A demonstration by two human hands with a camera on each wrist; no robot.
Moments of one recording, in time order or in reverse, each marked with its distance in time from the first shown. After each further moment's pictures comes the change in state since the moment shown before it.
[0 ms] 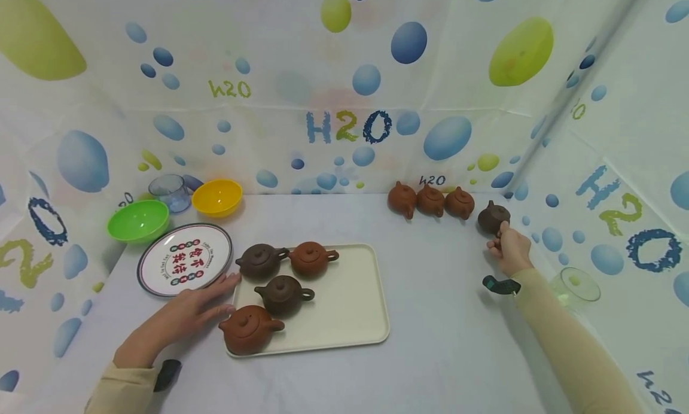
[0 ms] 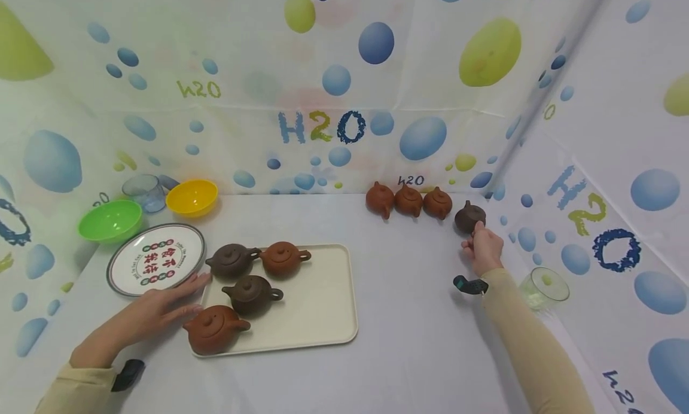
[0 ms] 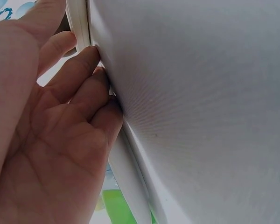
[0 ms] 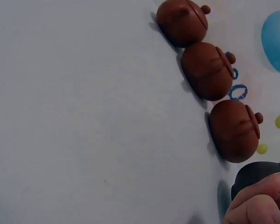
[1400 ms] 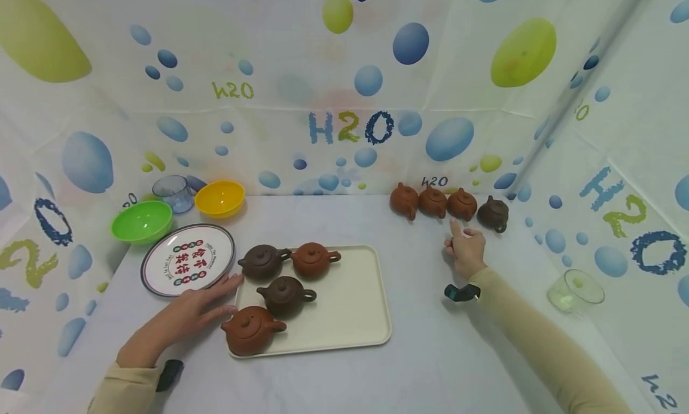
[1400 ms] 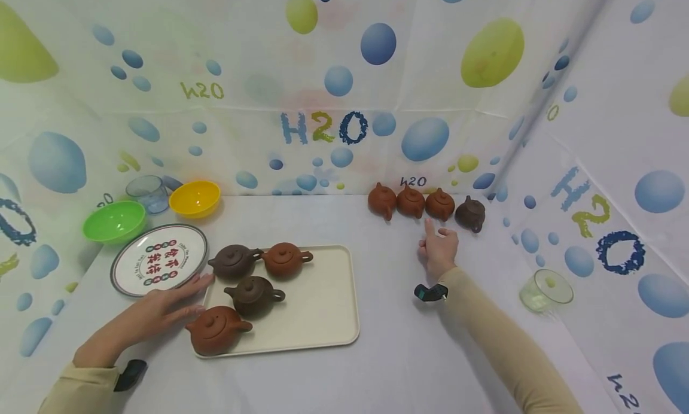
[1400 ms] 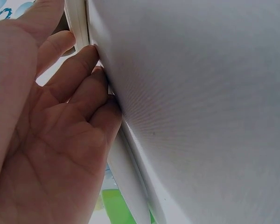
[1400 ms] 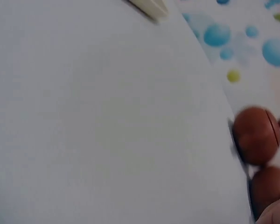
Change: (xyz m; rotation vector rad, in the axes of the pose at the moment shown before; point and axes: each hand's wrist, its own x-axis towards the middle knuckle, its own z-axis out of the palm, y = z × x) left_hand -0.001 0.000 0.000 0.013 0.025 0.026; right_hand -0.033 0.038 0.088 -0.139 -0.030 -0.085
